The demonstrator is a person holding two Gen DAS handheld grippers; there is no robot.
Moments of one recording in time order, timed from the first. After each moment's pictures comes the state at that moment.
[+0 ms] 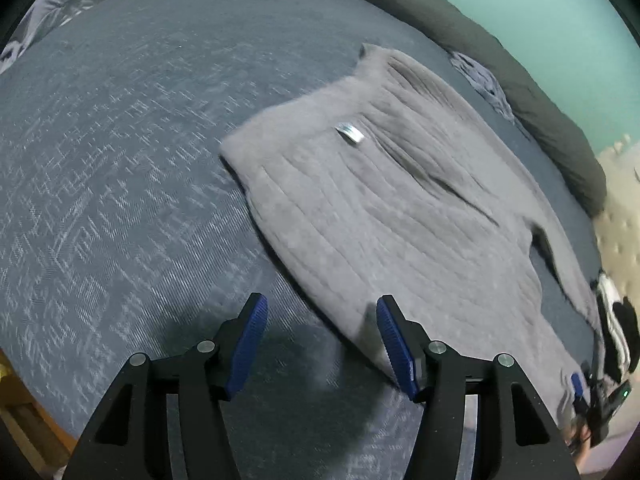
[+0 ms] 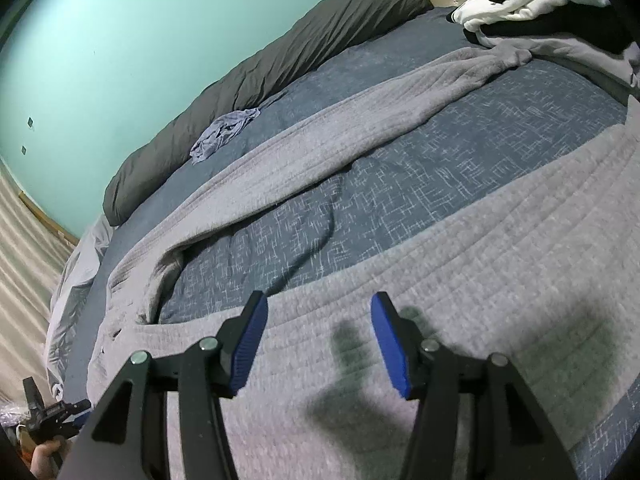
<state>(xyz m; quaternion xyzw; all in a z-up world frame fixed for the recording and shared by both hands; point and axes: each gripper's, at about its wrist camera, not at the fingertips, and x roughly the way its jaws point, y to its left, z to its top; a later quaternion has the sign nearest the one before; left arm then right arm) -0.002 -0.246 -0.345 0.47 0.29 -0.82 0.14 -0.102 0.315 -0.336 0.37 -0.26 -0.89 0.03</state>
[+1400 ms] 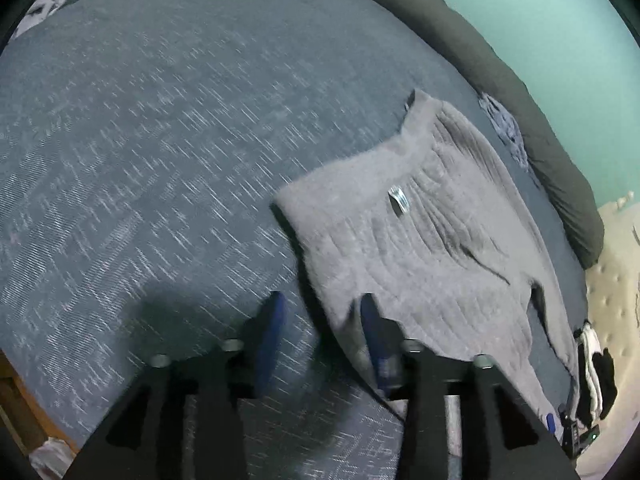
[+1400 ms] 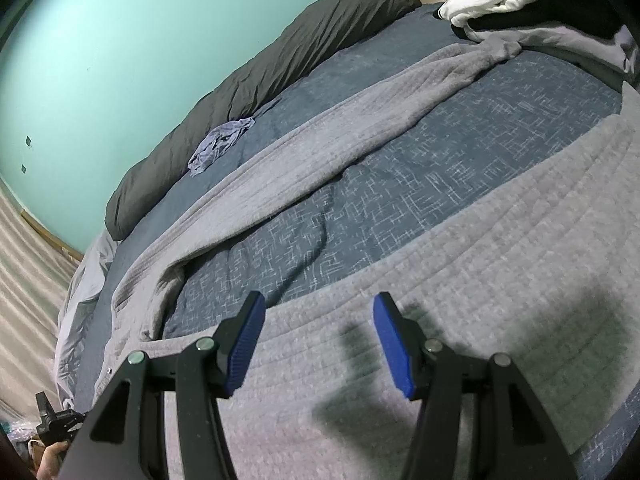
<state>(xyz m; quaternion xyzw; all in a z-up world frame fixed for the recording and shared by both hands) -0.006 -0.302 -0.338 0.44 0.35 -0.81 0.16 -0.106 0.330 -0.337 0.36 -0.29 -0.88 0.03</state>
